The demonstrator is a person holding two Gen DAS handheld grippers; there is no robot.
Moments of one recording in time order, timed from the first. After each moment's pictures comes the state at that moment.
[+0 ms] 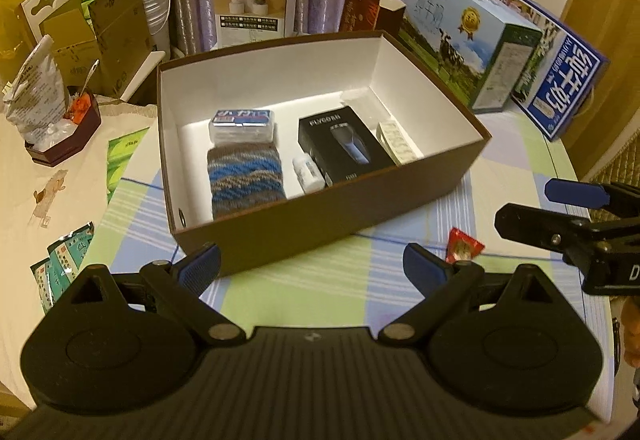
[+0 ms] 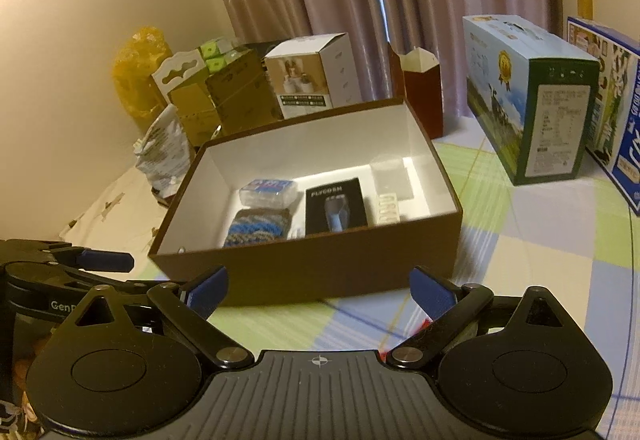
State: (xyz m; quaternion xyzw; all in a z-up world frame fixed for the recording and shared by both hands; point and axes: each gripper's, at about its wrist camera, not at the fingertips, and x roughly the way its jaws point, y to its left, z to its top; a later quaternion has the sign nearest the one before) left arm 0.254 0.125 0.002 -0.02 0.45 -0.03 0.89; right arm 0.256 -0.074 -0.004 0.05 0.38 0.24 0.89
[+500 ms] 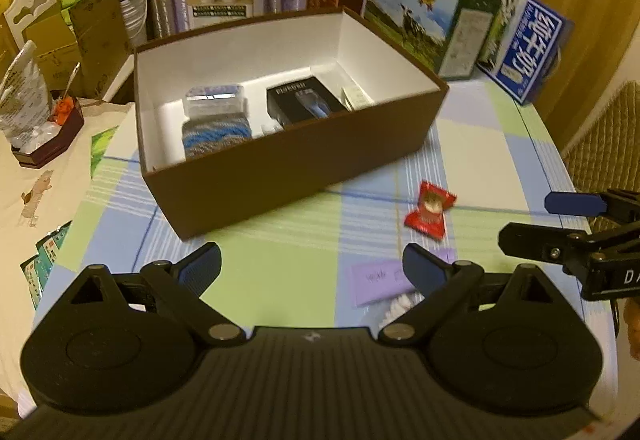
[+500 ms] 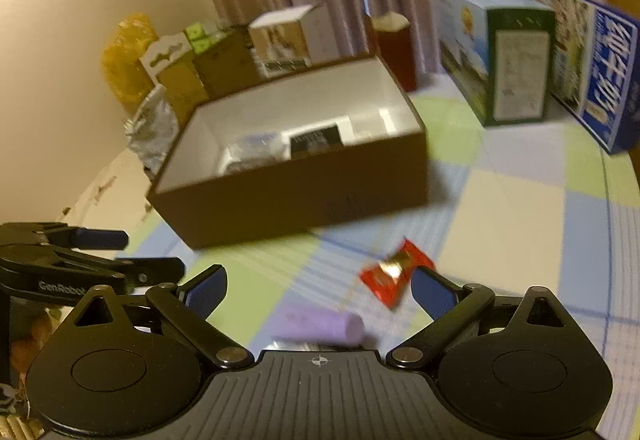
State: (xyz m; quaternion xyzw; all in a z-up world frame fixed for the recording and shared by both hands) left arm 0.203 0.104 -0.016 0.00 0.45 -0.07 0.89; right arm 0.199 -0.107 -0.028 0.05 0.41 0.21 0.88
